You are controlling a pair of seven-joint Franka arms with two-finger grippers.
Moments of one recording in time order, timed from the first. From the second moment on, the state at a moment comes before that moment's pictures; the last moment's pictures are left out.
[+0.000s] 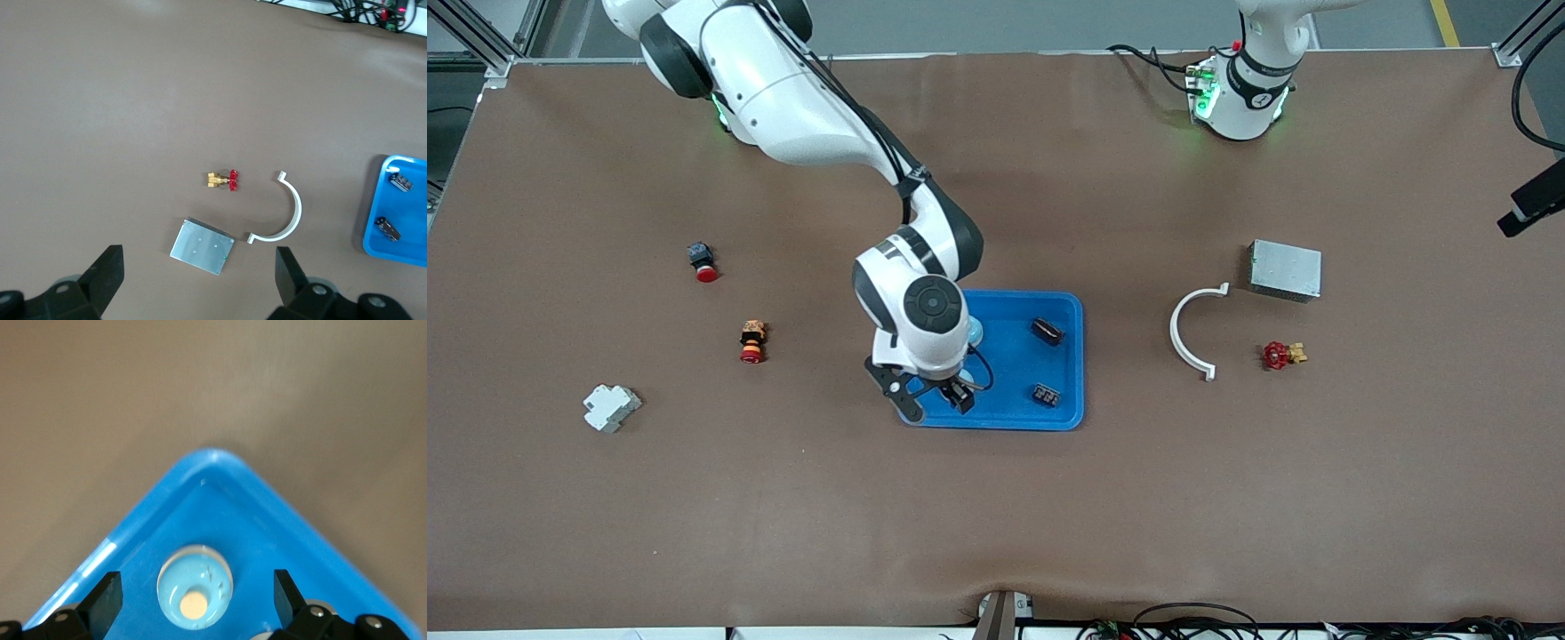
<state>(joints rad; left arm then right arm) 0.15 -0.05 -0.06 -1.52 -0.04 1.59 -0.08 0.61 0.89 -0.03 -1.14 -0.08 2.00 1.44</state>
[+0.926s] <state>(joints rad) 0.13 -0.07 -0.14 -1.52 -0.05 1.60 -0.08 0.27 0.71 -0.04 -1.12 -0.08 1.79 0.40</state>
